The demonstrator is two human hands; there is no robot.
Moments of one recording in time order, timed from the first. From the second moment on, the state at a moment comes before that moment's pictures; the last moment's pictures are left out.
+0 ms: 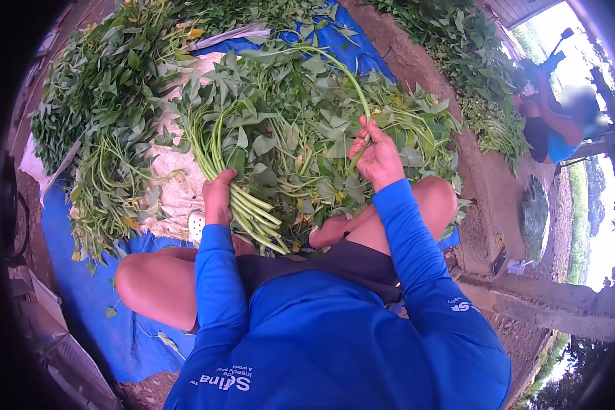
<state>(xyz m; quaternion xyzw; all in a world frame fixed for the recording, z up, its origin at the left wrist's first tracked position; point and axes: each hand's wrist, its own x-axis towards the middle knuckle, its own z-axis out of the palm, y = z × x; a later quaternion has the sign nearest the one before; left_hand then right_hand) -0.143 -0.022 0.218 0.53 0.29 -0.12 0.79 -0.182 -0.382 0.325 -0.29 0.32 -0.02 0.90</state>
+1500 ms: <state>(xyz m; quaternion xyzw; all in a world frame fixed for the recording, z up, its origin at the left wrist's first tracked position) -0.150 -0.066 0.127 0.50 0.27 -0.31 0.76 -0.265 -0.221 0.198 -0.68 0.27 0.31 0.60</state>
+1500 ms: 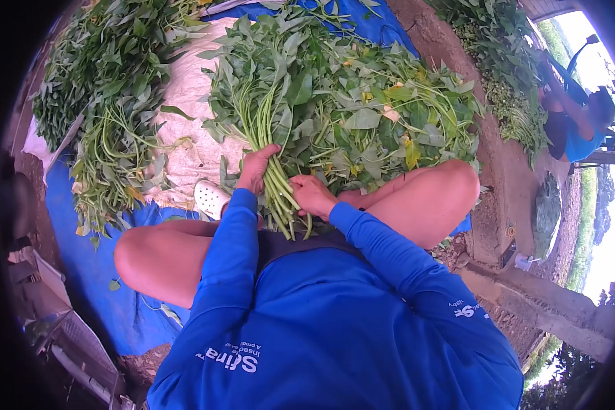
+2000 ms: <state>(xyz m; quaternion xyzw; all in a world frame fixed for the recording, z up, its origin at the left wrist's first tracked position) -0.125 -0.044 0.226 0.47 0.24 -0.04 0.85 -0.210 -0.234 0.302 -0.85 -0.04 0.35 0.38</state>
